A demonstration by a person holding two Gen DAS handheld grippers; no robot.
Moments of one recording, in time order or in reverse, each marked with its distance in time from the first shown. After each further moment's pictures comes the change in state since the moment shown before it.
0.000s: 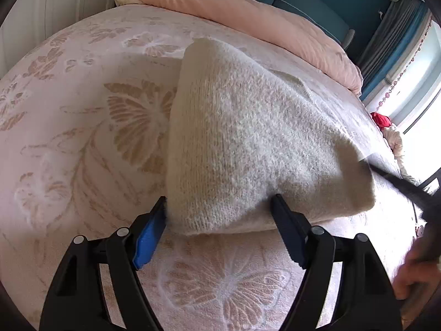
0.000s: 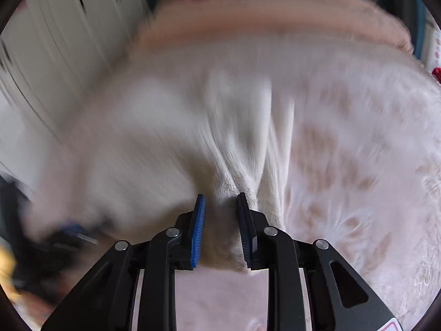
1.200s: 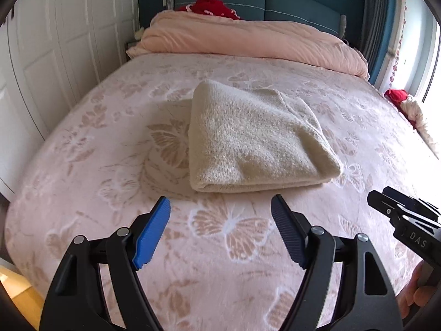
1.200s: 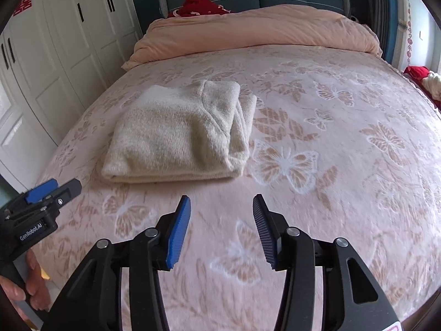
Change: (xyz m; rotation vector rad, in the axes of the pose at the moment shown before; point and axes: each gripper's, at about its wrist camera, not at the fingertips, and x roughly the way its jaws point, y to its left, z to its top) left arm -0.118 -0.066 -0.049 0.201 -0.137 0.243; right arm -0.120 0.005 -0.099 0.054 -0.181 -0.065
